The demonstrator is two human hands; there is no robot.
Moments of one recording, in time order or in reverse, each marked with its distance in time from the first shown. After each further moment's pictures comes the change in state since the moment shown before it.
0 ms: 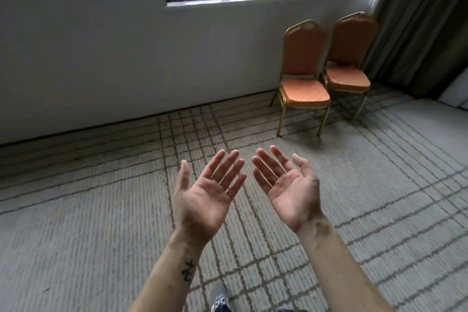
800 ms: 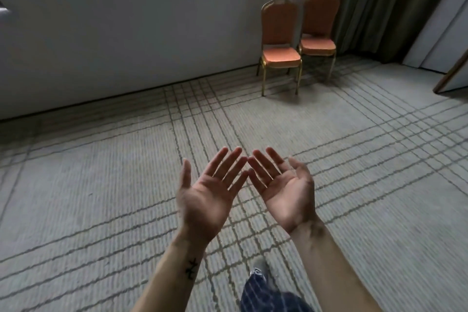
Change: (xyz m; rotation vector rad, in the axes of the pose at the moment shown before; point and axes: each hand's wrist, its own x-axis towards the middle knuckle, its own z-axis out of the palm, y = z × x) left_hand -0.615 -0.258 -0.027 0.016 -0.063 -0.018; right_hand -0.600 0.119 -0.268 0.088 -0.037 0.004
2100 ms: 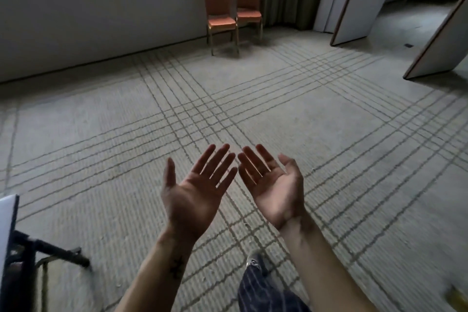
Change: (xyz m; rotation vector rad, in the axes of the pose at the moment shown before) left_hand -1.030 -0.323 -0.033 -0.016 -0.084 -0.134; right_hand -1.028 0.244 -0.327 0.081 0.104 -0.116
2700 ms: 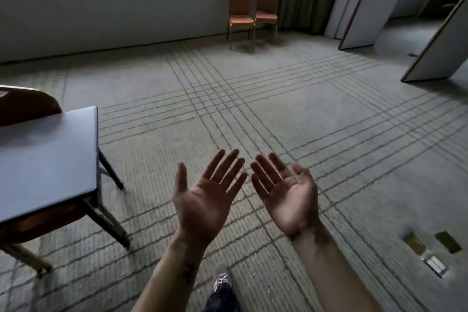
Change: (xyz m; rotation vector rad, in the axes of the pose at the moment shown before) left_hand -0.475 -0.116 -0.030 -0.024 0.015 0.064; right_hand -0.444 0.131 -0.136 -0.103 -0.013 0.040
